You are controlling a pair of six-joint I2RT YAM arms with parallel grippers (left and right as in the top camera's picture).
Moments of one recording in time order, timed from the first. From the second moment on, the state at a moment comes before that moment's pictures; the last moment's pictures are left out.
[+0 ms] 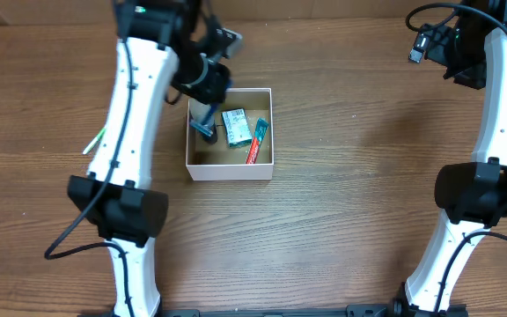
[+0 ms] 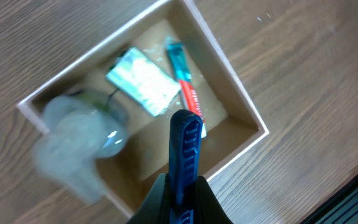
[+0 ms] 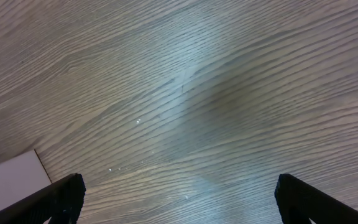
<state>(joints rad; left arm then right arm) -0.28 2.17 2.44 -1.65 0.27 0.30 -0.17 2.24 2.57 -1.64 -0.08 0.25</state>
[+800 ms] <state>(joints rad) -0.34 2.15 1.94 -1.32 0.21 0.58 -0.17 2.24 2.57 -1.64 -0.08 0.25</state>
